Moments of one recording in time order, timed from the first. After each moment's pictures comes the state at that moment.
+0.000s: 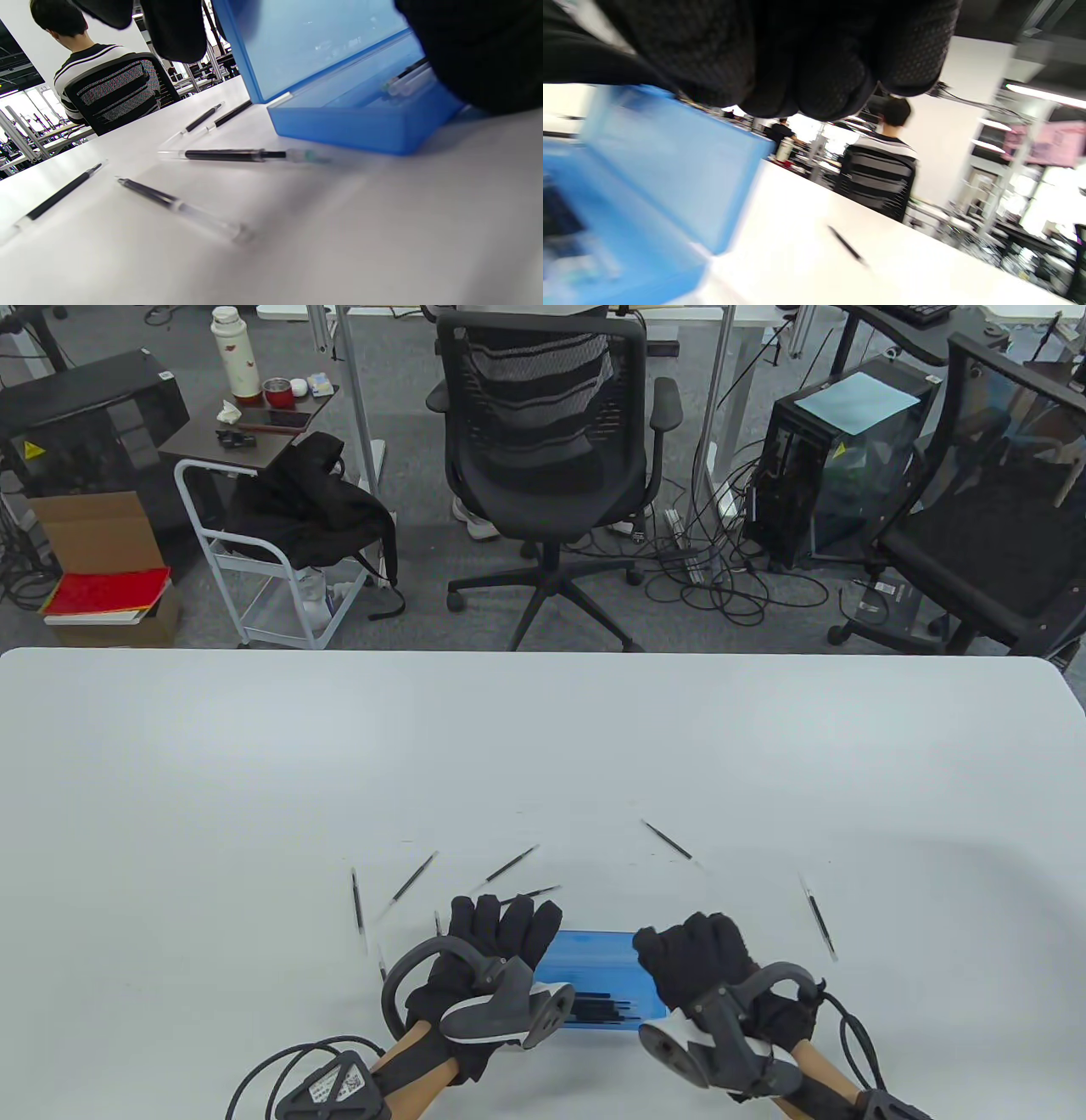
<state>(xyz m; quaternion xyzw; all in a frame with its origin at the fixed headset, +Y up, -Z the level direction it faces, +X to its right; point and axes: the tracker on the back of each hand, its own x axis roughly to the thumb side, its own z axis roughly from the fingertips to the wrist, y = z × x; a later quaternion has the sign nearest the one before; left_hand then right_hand) -0.066 -0.744 -0.281 -0.04 -0.27 -0.22 0.94 0.151 -0.680 -0.261 -0.22 0.17 -0.95 0.12</state>
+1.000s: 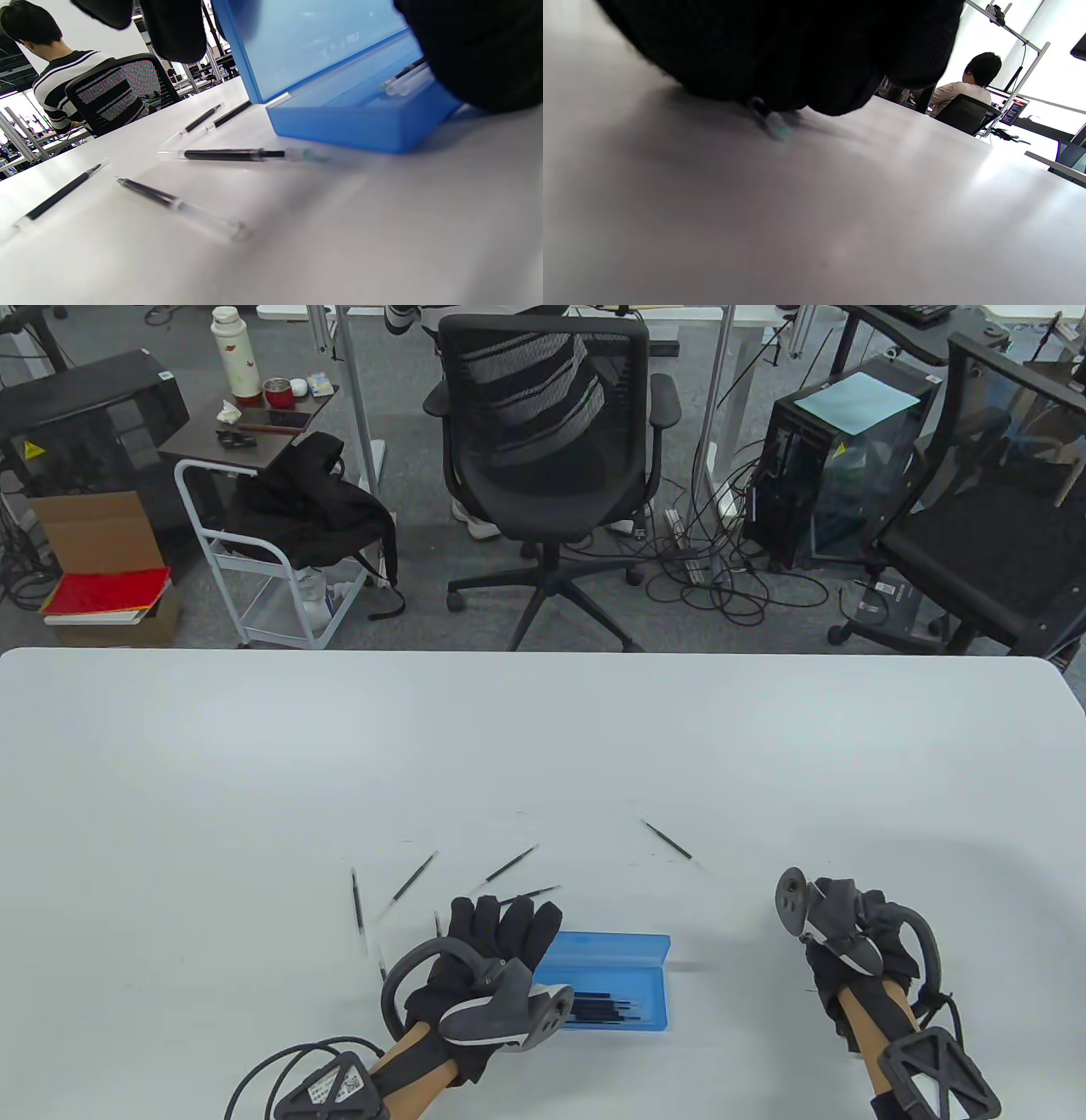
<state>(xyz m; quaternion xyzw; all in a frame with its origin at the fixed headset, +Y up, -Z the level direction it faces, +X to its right) -0.067 -0.745 -0.280 -0.04 -0.27 -0.22 0.94 0.284 -0.757 -0.358 0.11 -0.05 -0.98 0.16</state>
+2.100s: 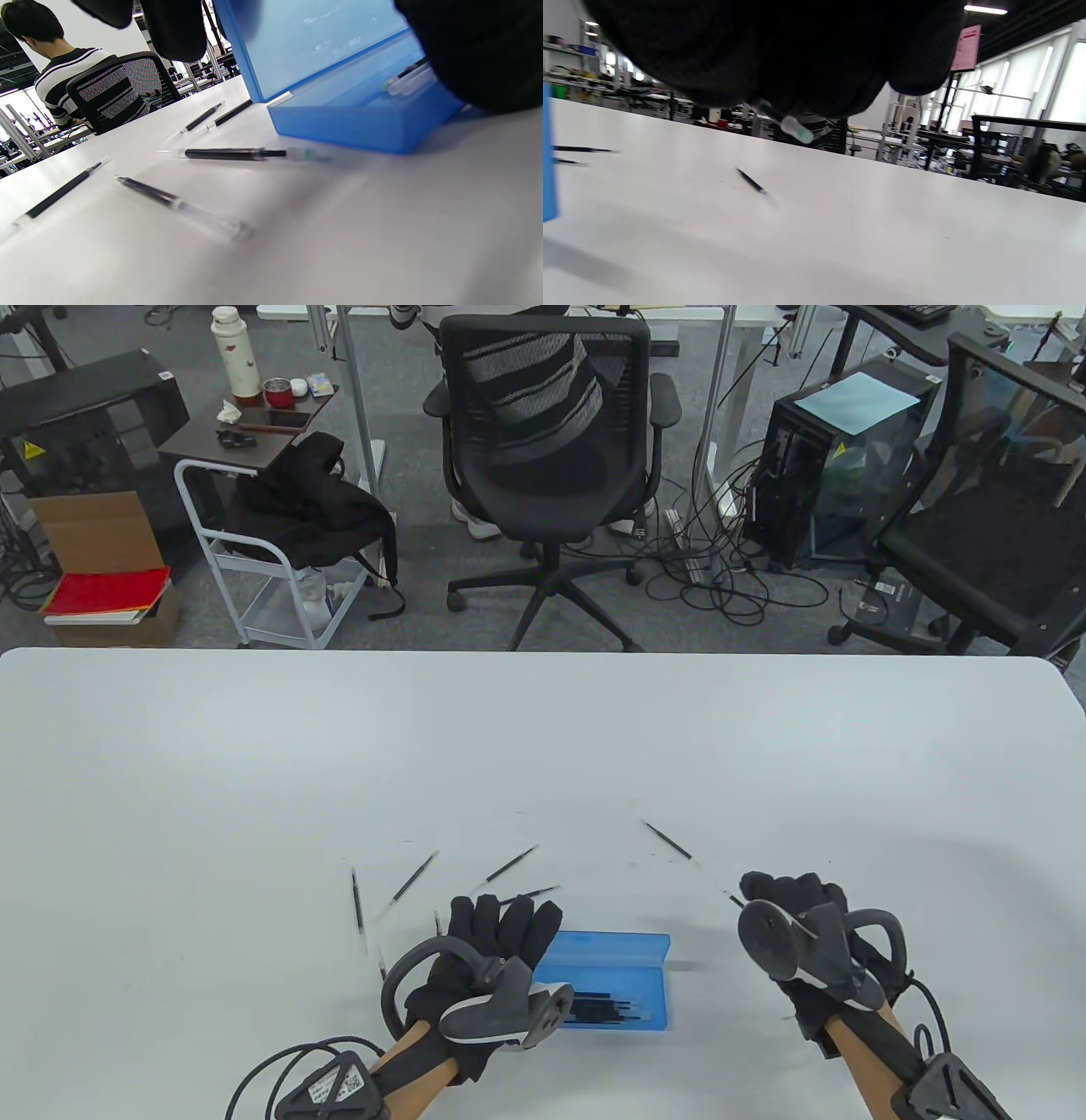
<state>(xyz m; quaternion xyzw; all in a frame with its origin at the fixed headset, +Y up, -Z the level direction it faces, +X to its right) -0.067 -0.745 -0.281 -0.05 -0.27 -0.21 0.94 0.206 -0.681 -0.297 -0.13 0.08 -0.99 0.06</state>
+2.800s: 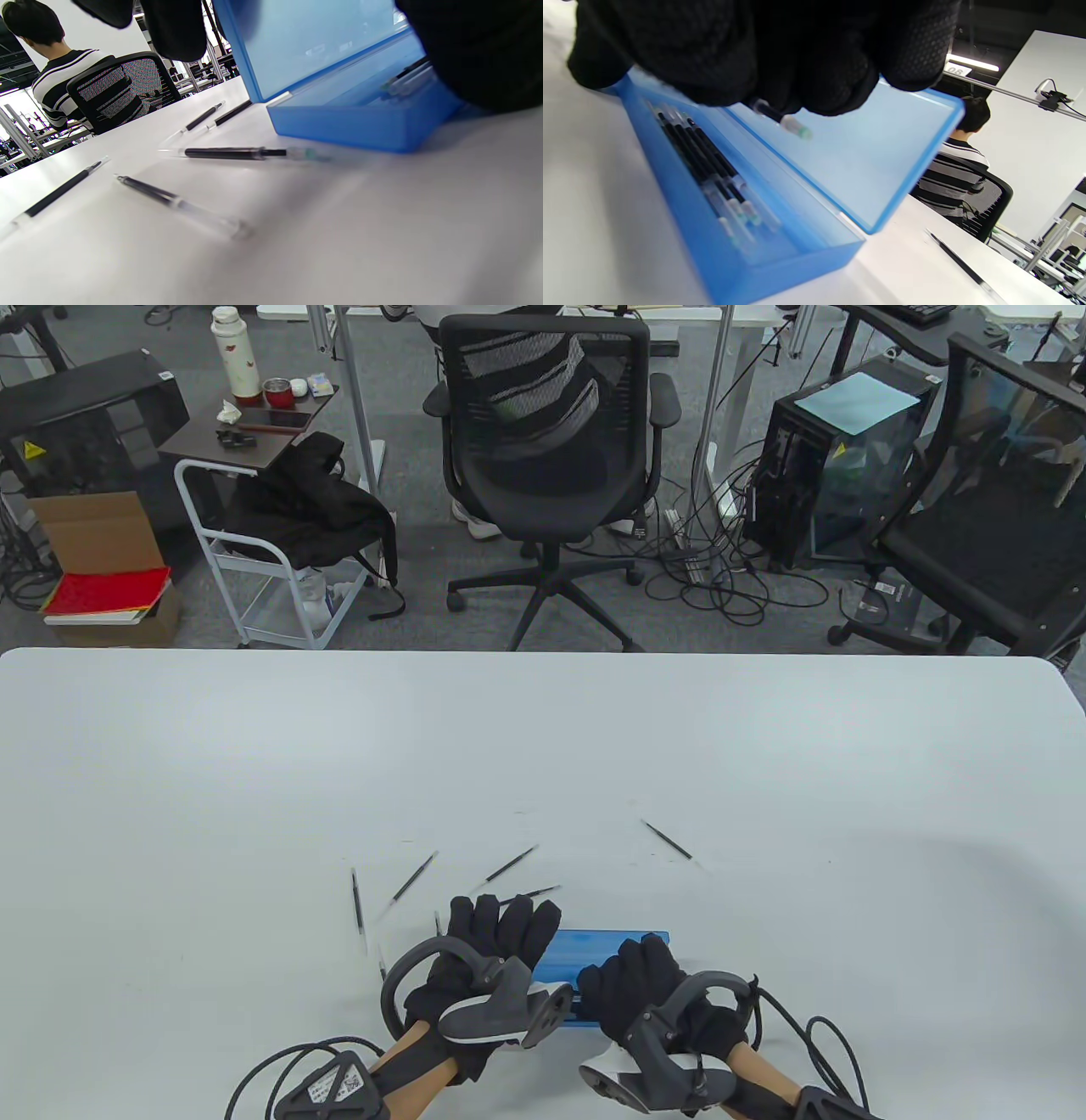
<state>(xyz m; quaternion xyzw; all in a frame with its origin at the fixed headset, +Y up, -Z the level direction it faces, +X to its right) -0.067 -0.746 -0.281 -0.04 -0.27 -0.21 0.94 0.076 -0.734 -0.234 -0.38 0.15 -0.89 0.20</state>
